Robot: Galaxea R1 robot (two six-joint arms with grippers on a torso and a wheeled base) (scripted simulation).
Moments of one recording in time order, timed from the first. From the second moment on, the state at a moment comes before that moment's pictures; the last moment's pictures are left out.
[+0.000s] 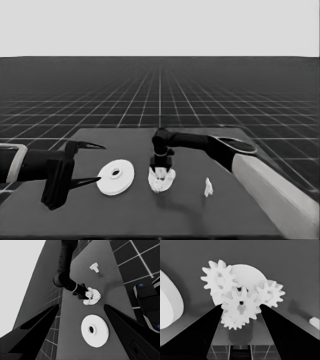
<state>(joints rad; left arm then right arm) -0.34 1.75 -0.42 0.31 0.68 0.35 -0.08 3.10 -1.85 -0.26 -1.49 1.27</state>
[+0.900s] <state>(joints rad) -0.34 1.75 -0.42 0.31 0.68 0.35 -0.10 3.10 -1.85 -0.26 -1.49 1.42</state>
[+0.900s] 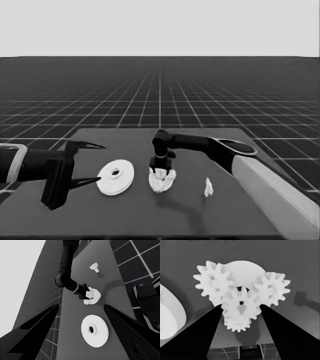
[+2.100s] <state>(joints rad) -0.34 1.75 -0.42 0.31 0.68 0.35 -0.10 3.10 -1.85 -0.26 -1.49 1.67</state>
